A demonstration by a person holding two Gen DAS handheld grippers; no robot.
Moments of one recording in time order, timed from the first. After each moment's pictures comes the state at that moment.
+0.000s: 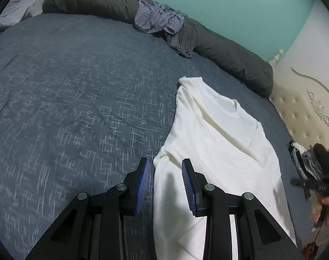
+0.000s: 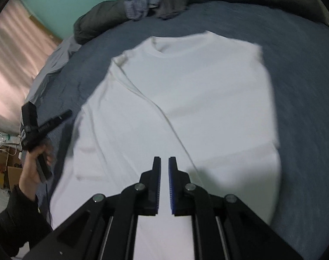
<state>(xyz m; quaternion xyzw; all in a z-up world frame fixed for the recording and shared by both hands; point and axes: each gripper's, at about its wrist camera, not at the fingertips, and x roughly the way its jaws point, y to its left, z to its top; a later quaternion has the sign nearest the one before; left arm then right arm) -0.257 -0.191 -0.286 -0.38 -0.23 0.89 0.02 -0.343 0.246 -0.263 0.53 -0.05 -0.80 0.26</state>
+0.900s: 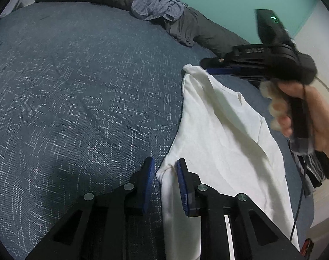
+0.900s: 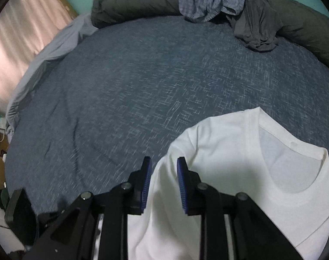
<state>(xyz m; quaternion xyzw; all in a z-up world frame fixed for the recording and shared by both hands) -0.284 -0.198 -0.319 -0.40 -0.25 0.88 0.04 -0.536 0.000 -0.282 0.53 0.06 -0.79 0.30</state>
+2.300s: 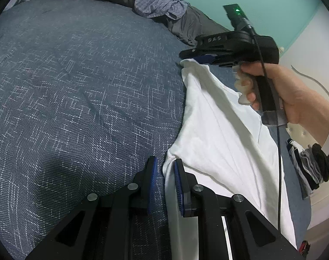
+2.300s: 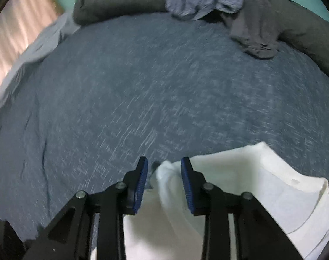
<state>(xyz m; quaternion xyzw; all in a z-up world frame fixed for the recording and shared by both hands) -0.282 -0.197 -0.324 -0.40 -0.26 0.88 0.04 -0.588 -0.030 -0.306 0.52 0.11 -0.80 0.27</state>
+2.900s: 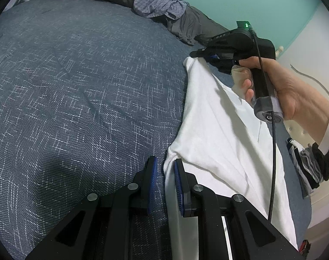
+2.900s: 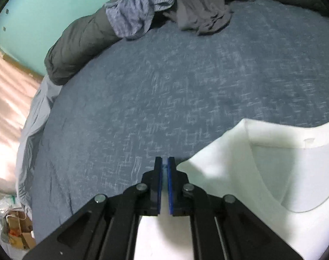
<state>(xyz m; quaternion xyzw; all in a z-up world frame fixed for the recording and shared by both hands) -0.281 -0.196 -0.326 -0.40 -0.26 0.88 0.05 -0.615 0.032 -0.305 0.53 -0.15 -0.81 0.21</state>
